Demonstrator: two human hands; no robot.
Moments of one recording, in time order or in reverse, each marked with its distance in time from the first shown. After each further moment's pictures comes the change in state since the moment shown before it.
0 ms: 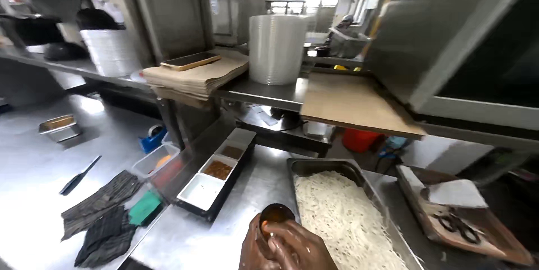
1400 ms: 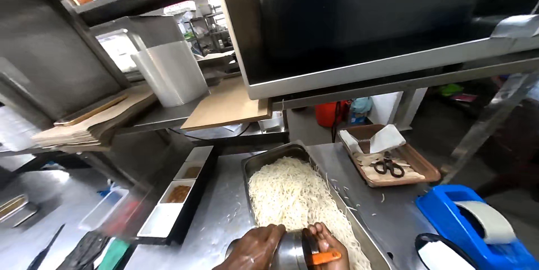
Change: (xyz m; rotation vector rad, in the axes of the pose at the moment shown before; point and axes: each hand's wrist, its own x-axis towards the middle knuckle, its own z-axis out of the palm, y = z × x) left_hand 0.060 -0.135 0.180 0.875 -0.682 0.693; right_hand -0.147 0.123 -0.073 1.752 1.034 0.578
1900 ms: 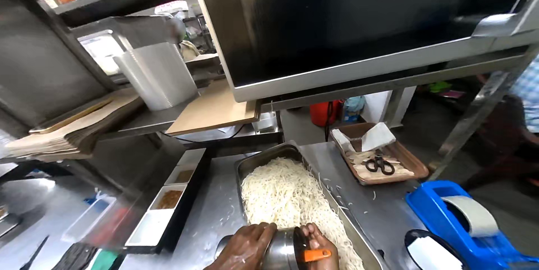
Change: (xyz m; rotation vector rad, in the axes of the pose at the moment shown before) left_hand 0.009 -0.007 0.000 0.134 0.042 0.046; right_hand 0.010 0.002 -0.005 0.063 0.044 0.009
